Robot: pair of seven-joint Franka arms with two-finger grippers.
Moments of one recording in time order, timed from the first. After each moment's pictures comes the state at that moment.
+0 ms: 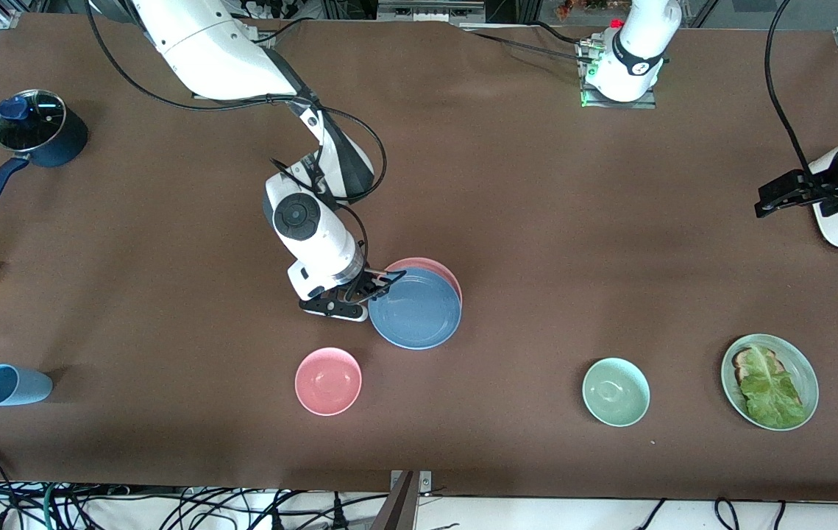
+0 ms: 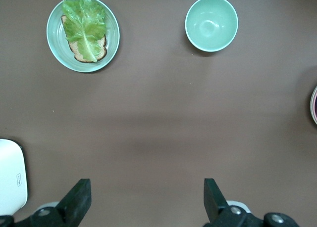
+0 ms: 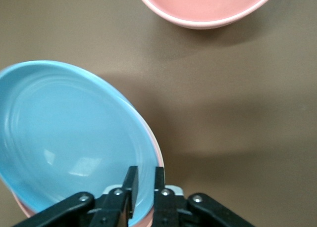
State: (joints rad) left arm 0.03 0.13 -0.01 -1.47 0.00 1.54 -0.01; right arm 0.51 0.74 0.07 -1.52 0.10 2.42 0.70
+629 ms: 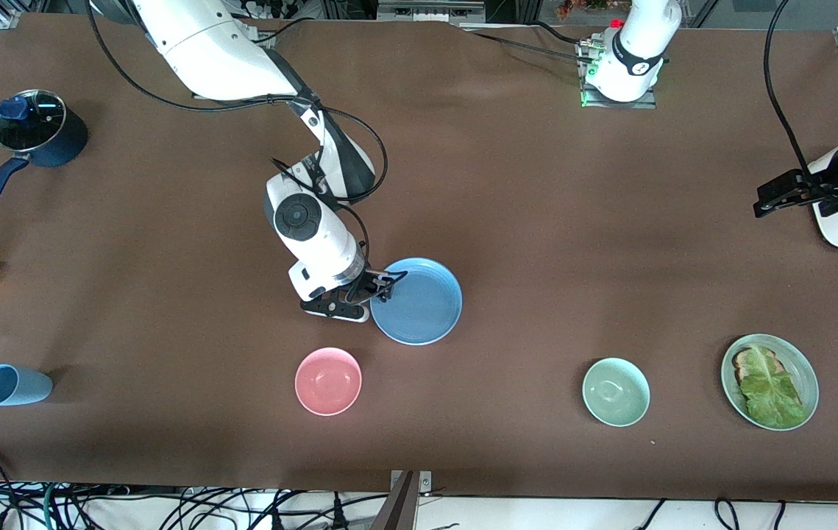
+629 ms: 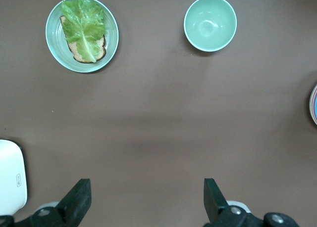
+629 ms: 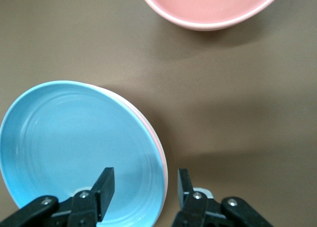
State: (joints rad) left arm 0.03 0.13 -0.01 -1.47 0.00 1.54 -0.01; right arm 0.51 0.74 0.07 -1.50 0.10 2.39 0.70
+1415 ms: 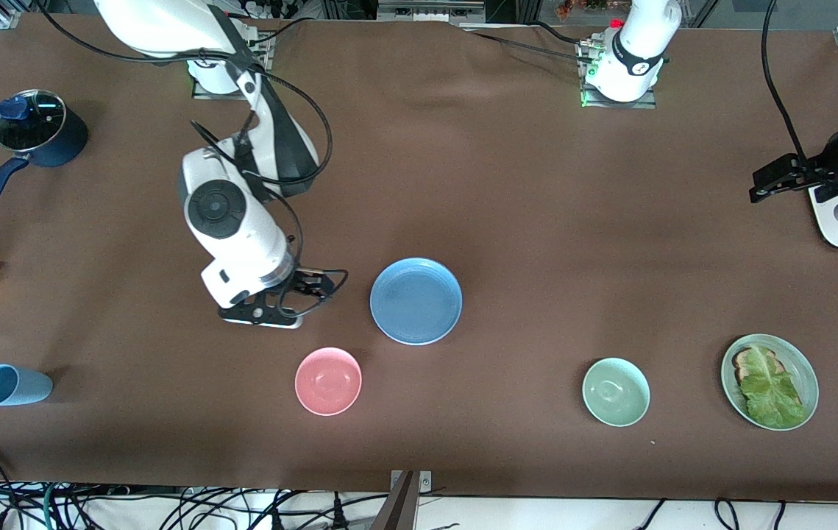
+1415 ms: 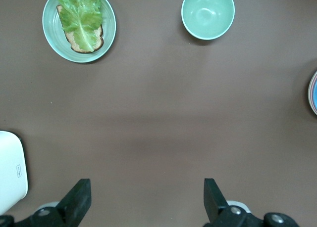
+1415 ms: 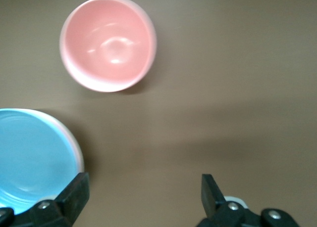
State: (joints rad) left arm 0.02 0.06 -0.02 -1.54 0.00 1.52 -0.01; right arm 0.51 0.53 -0.14 -1.45 0.04 2.01 0.47
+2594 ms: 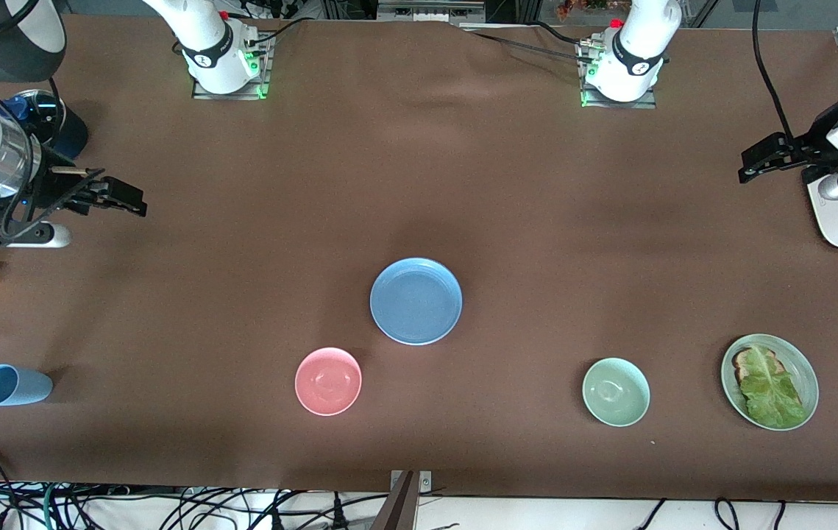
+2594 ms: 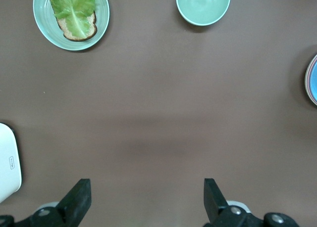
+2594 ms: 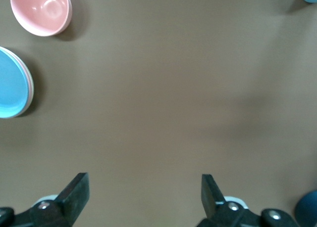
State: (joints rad) left arm 0.02 -0.01 -0.02 -1.64 -0.01 1.55 -0.01; right arm 0.04 0.12 0.07 -1.56 0.04 1.59 0.13
